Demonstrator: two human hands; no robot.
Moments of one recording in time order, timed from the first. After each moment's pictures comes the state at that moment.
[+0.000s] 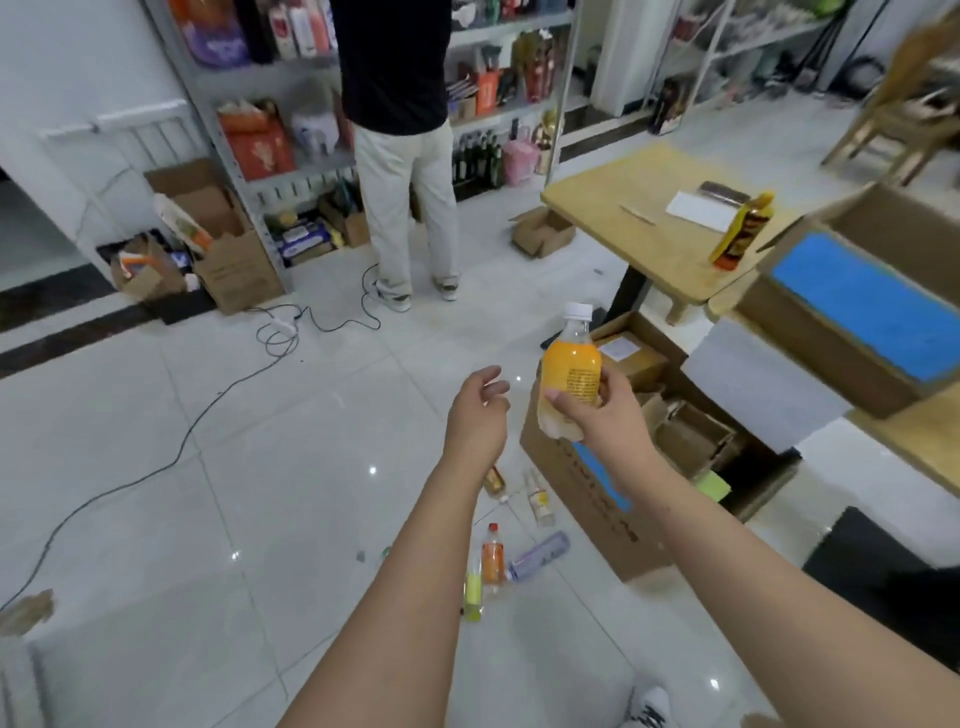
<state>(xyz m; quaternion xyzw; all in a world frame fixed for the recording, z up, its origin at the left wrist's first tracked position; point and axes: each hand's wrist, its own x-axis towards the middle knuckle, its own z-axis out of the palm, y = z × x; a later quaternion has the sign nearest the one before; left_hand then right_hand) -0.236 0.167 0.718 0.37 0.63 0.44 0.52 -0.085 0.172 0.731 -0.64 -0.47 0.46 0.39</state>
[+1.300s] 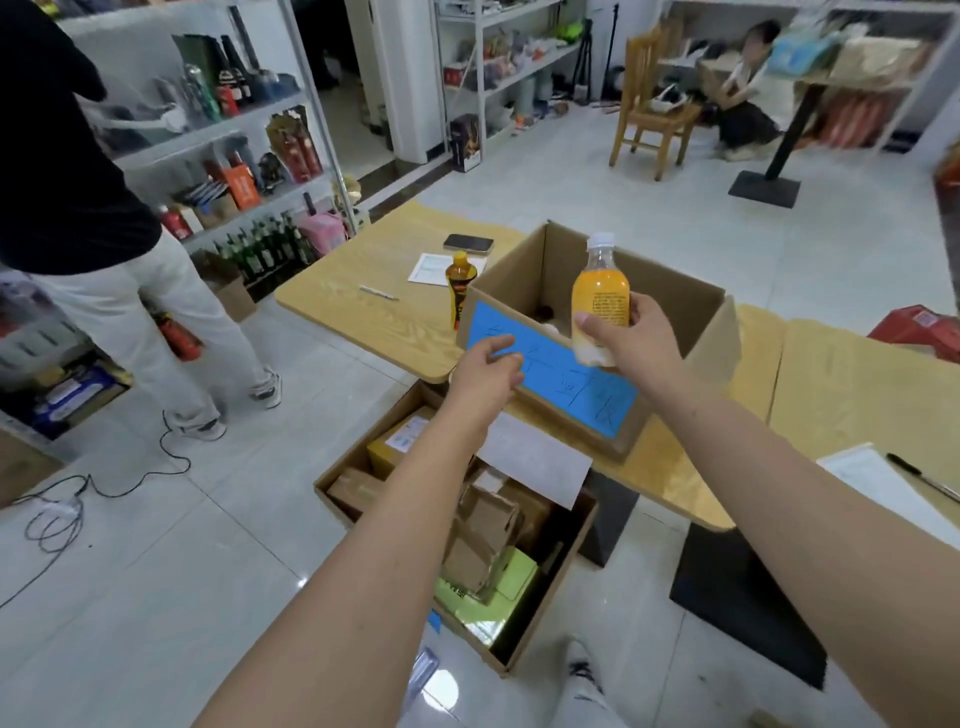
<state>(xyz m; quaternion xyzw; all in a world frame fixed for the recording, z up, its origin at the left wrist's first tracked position) 0.268 0.399 0.783 0.49 0.54 0.33 0.60 0.449 0.378 0.795 -0.72 -0.39 0.31 0.49</state>
